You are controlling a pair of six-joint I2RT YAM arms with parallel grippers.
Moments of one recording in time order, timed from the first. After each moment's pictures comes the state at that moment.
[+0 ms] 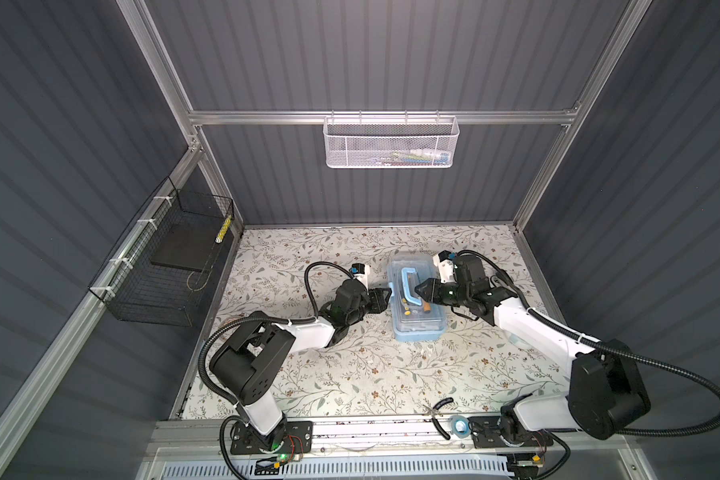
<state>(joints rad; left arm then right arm) -0.69 1.69 0.77 0.53 0.10 -0.64 0.40 1.40 0.90 -0.21 -0.35 0.52</state>
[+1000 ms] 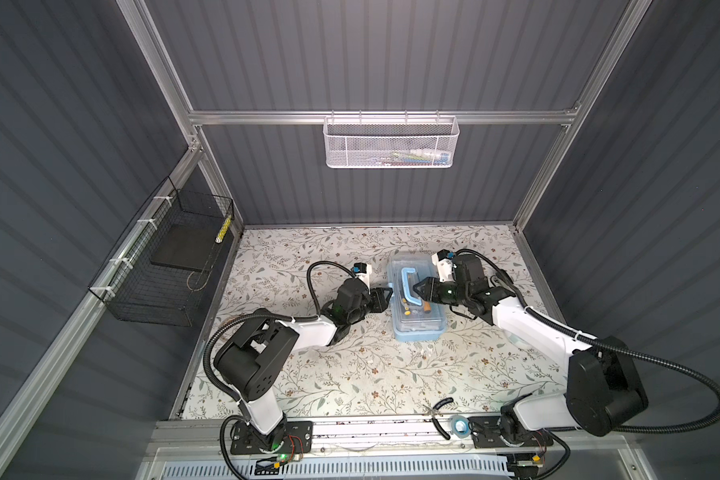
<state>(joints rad) -0.69 1.73 0.79 0.54 0.12 -0.65 0.40 1.42 0.89 -0.17 -0.36 0.52</state>
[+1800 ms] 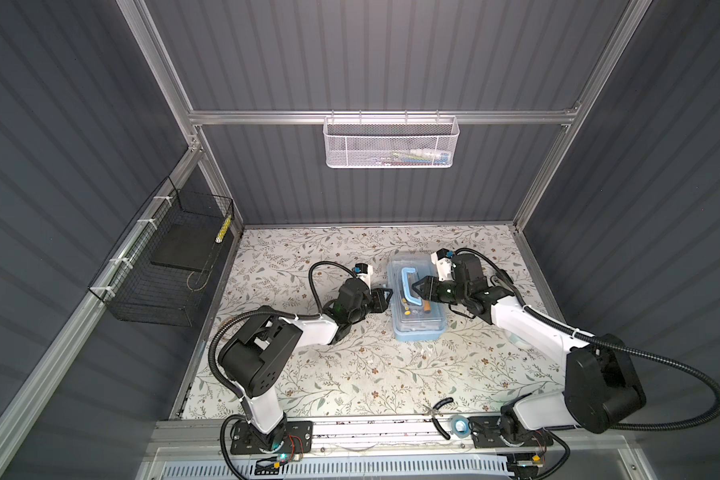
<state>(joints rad) -0.69 1.75 0.80 0.55 0.14 -0.65 0.40 1.43 0.90 -0.14 -0.36 0.52</state>
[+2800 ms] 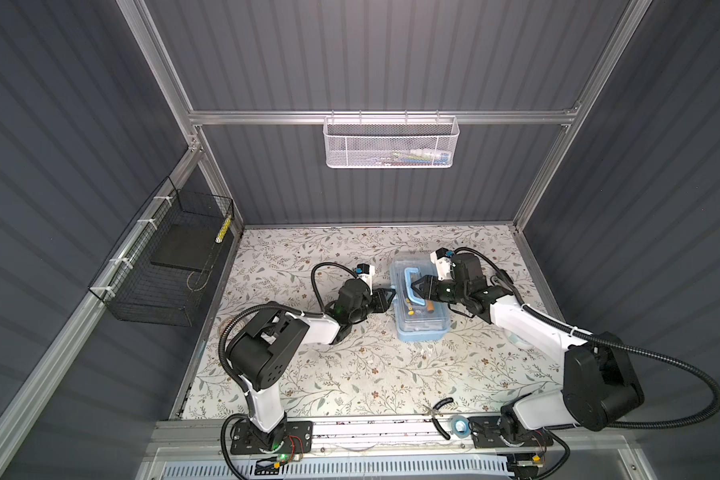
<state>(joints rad) -0.69 1.81 0.80 0.66 0.22 -0.70 0.40 1.45 0.90 -0.13 -0.38 0.52</state>
